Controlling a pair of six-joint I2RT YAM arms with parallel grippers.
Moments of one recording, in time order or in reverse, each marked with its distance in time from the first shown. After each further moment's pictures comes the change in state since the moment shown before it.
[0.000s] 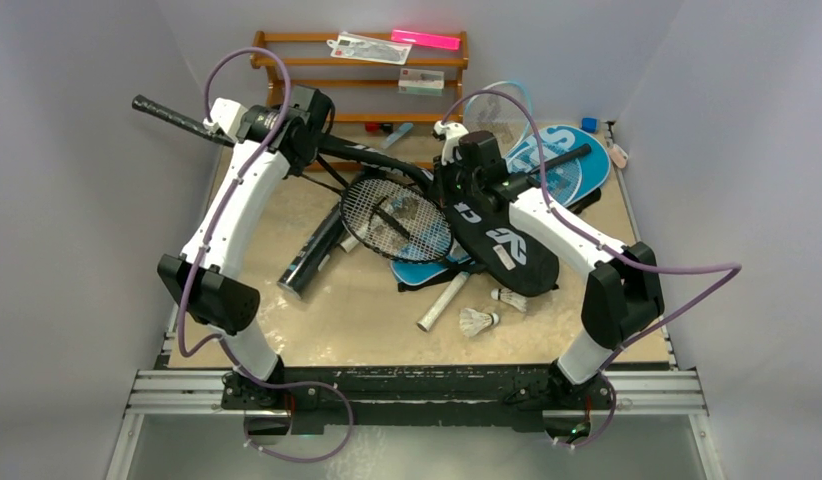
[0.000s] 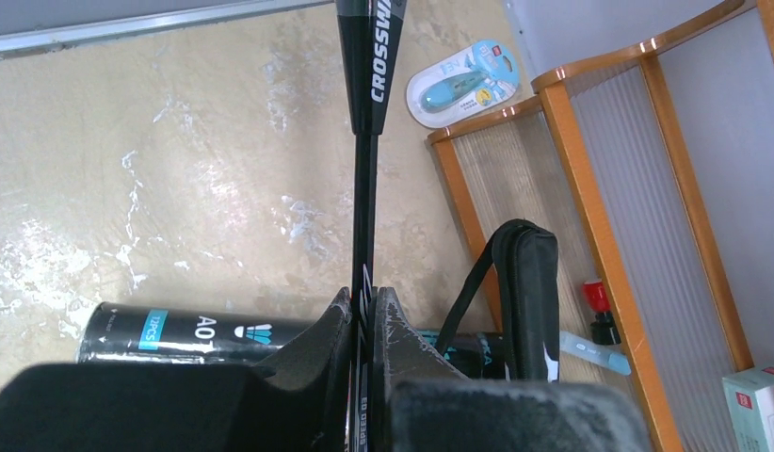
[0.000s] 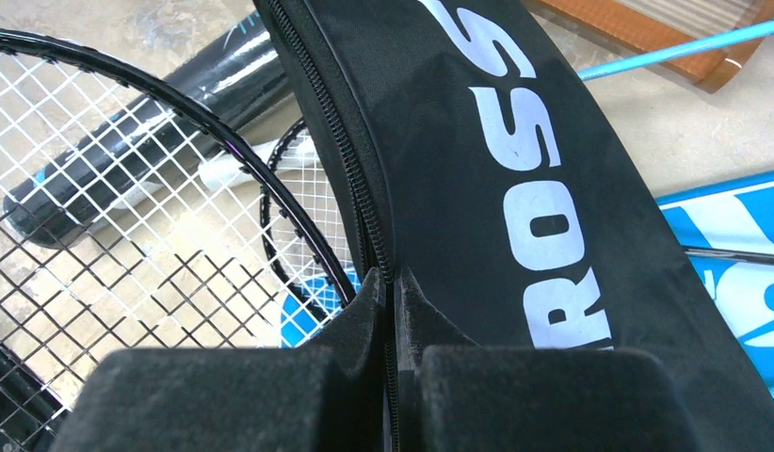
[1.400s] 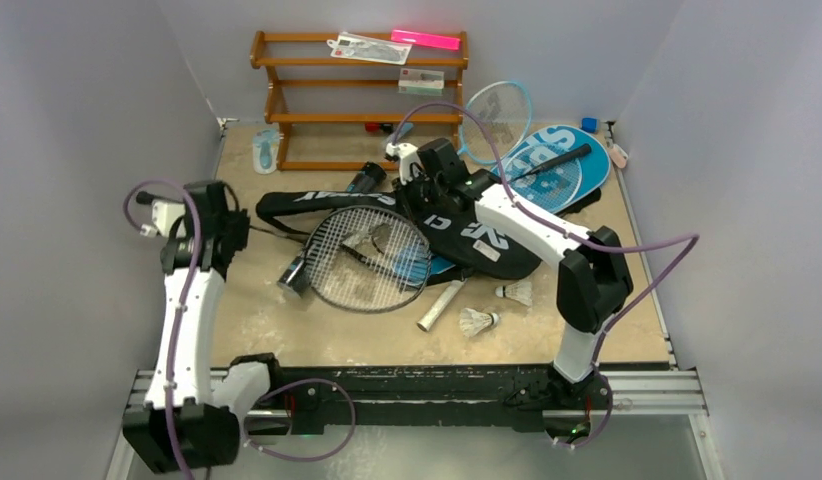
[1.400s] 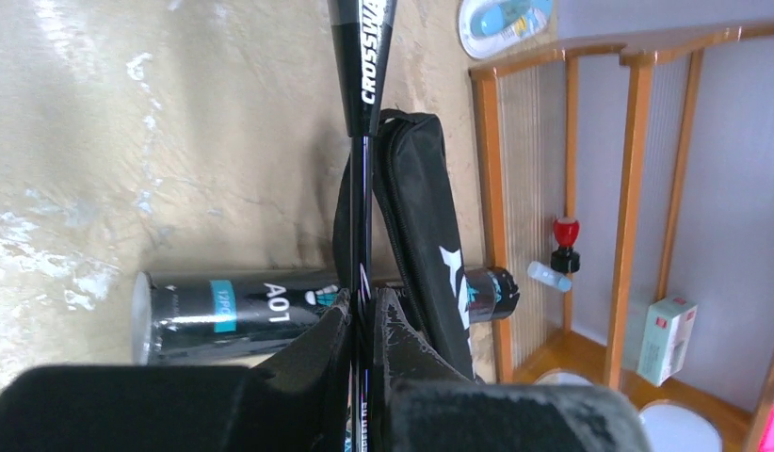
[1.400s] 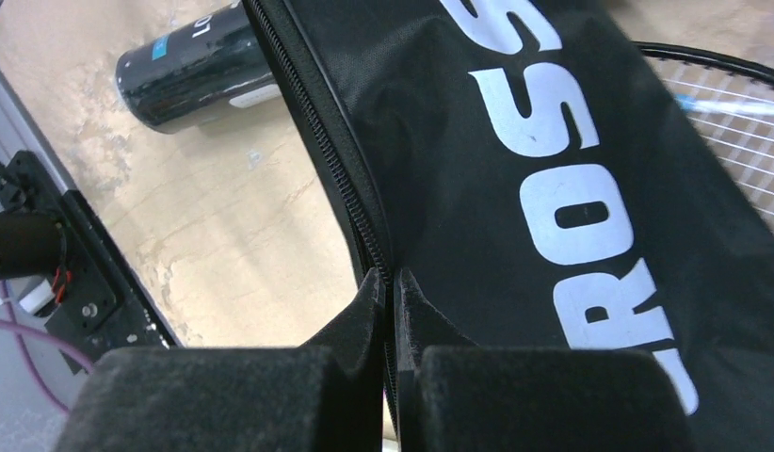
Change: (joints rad) left arm 0.530 -0.781 -1.018 0.679 0.694 0.276; right arm 0.129 0.172 0.166 -0.139 -0.218 -0.066
